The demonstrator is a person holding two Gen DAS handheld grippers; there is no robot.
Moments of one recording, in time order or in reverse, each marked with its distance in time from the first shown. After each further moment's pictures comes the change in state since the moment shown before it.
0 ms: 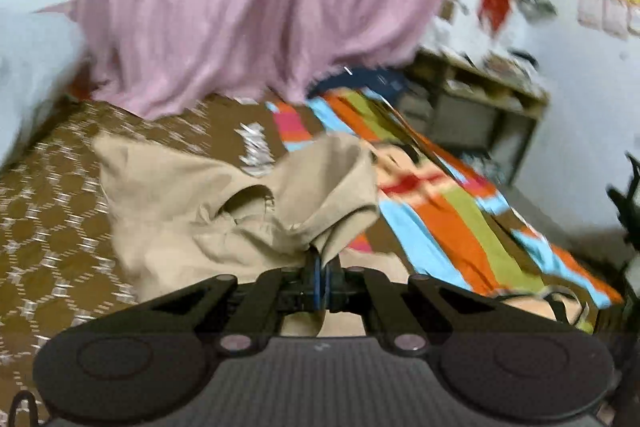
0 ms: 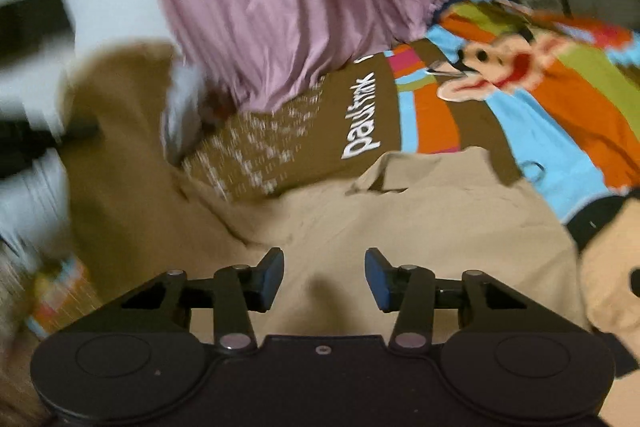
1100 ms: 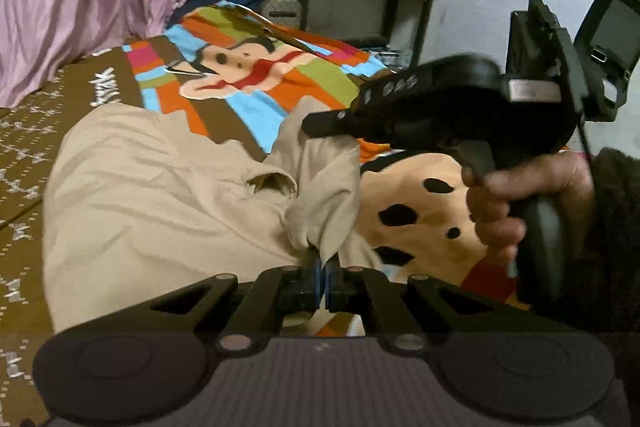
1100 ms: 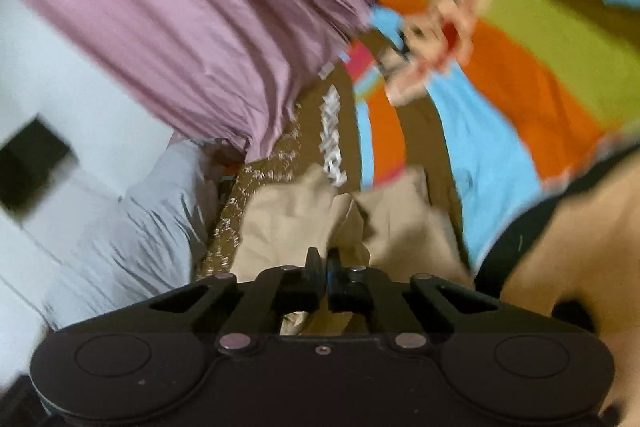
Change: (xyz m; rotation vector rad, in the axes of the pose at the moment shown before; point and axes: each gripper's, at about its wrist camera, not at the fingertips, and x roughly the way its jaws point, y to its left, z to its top) left arm 0.057 -0.129 -0.097 0.273 0.227 -0.226; right arm -0.037 -0.109 0.072 0.273 0.003 0.102
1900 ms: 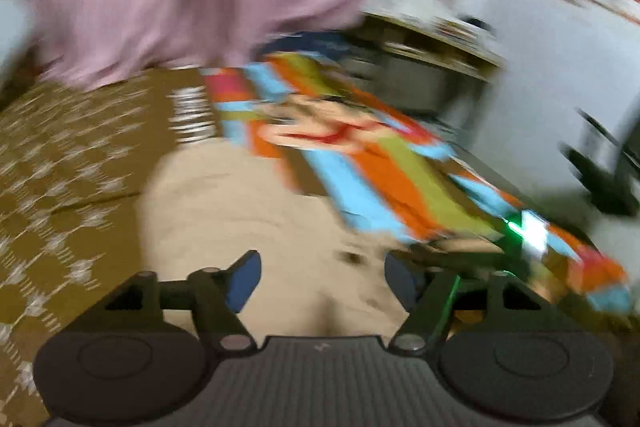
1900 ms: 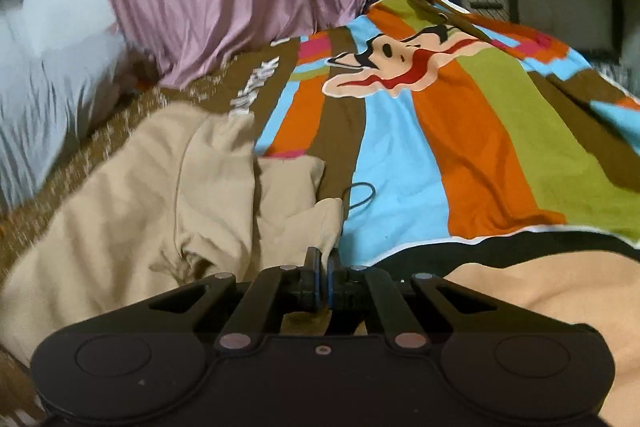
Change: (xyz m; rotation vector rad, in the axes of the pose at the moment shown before) left arm -0.080 0.091 -0.002 -0.282 -0.177 0.139; right arm 0.055 -0.015 -0.039 -0.454 0.044 -0.375
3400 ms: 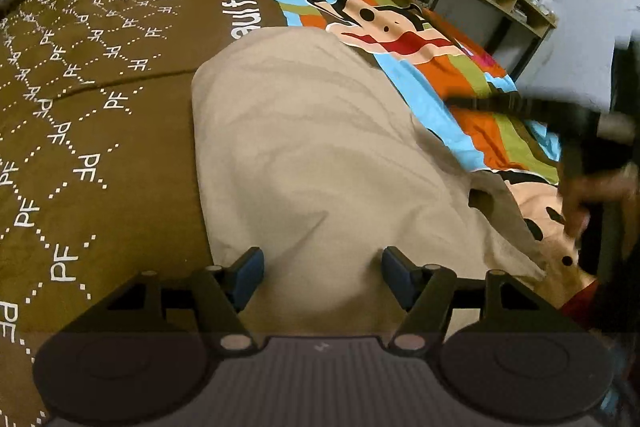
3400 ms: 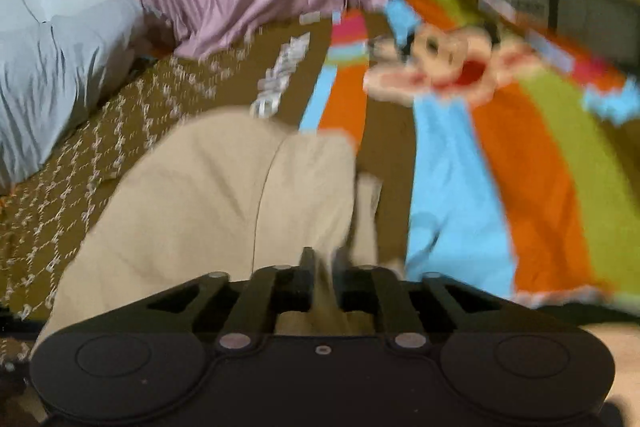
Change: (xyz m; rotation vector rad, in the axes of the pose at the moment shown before) left arm 0.068 0.060 -0.038 -0.066 0.255 0.015; right arm 0.024 0.050 0.051 -0.088 0.050 0.020
